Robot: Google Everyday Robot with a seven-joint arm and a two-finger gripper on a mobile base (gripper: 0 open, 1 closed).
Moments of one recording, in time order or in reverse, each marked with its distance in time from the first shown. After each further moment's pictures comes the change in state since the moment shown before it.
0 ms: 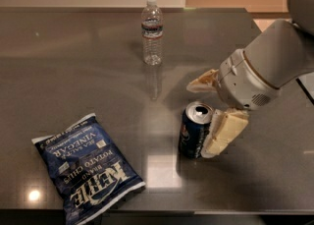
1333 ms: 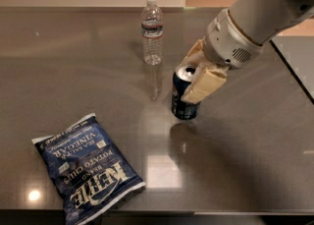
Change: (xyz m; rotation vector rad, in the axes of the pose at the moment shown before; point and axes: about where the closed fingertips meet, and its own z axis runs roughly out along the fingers) arm -0.024 -0.070 -0.021 0.065 0.001 0.059
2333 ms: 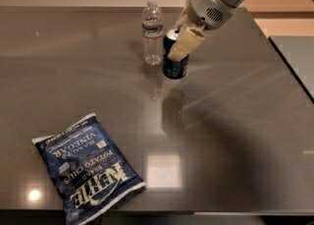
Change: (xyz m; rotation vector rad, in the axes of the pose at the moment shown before) arm -0.016 -0.117 0.005 0.105 0.000 0.085
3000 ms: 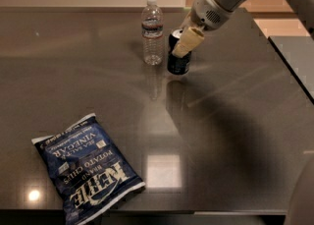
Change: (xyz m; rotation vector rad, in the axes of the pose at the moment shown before) arm 0.028 -0.051 0.031 0.010 -0.004 0.086
